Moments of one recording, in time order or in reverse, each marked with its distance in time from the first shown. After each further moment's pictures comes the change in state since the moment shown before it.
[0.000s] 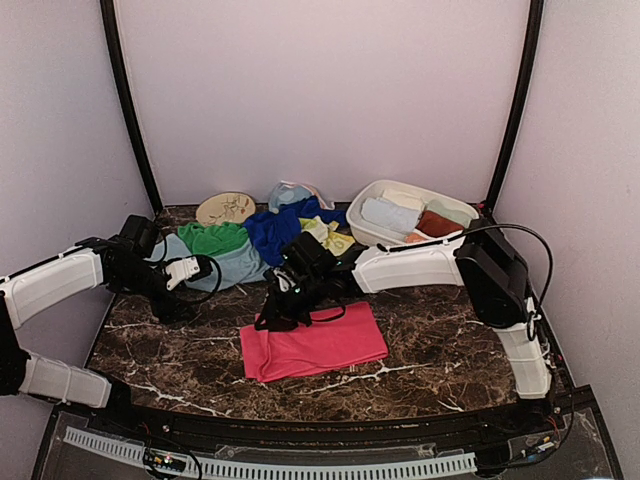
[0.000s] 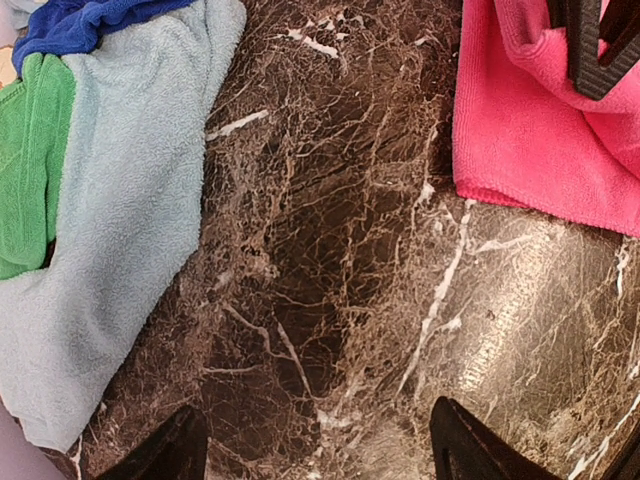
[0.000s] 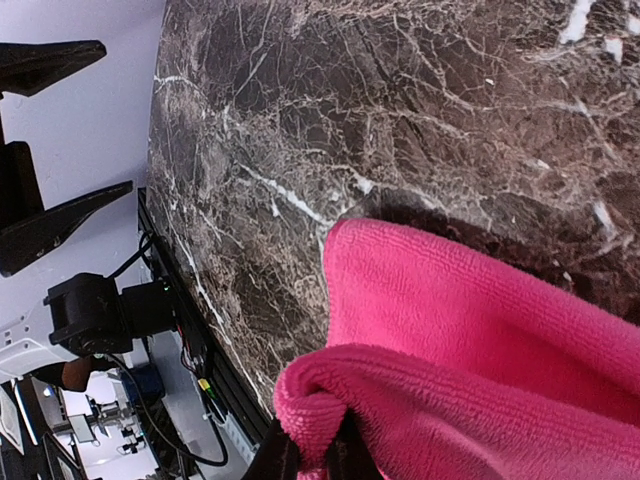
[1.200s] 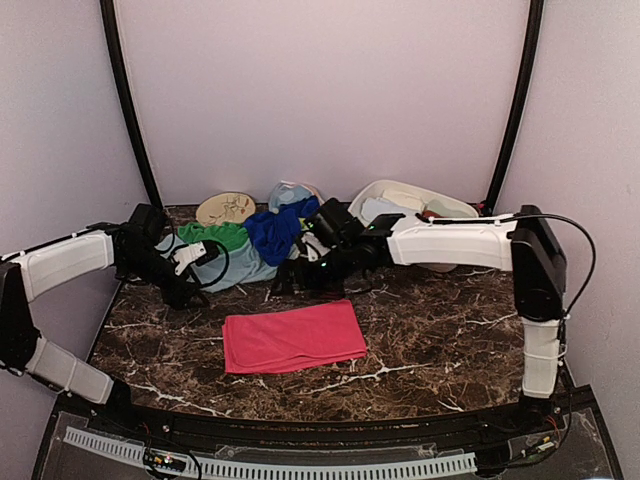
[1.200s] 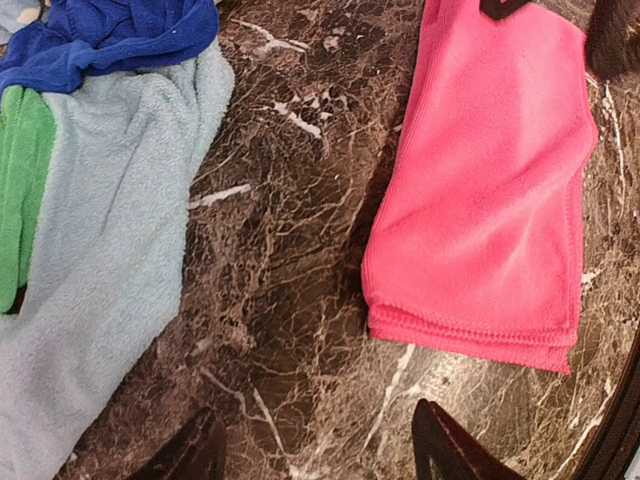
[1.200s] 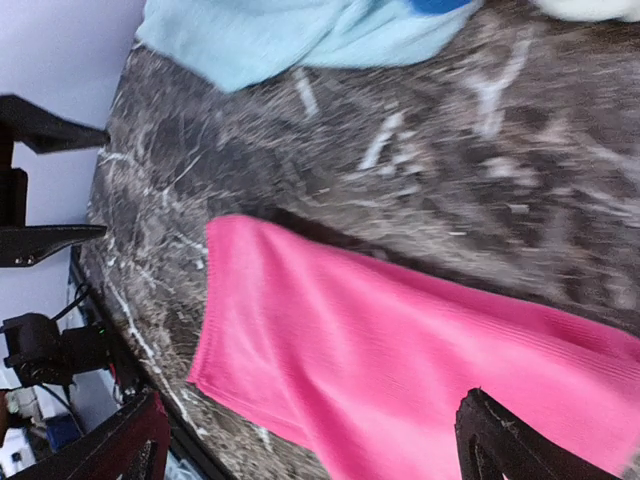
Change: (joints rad) left arm 0.017 0.118 0.109 -0.017 0.171 -0.084; right arm -0.043 -0.129 0.005 -0.193 0.232 -0.167
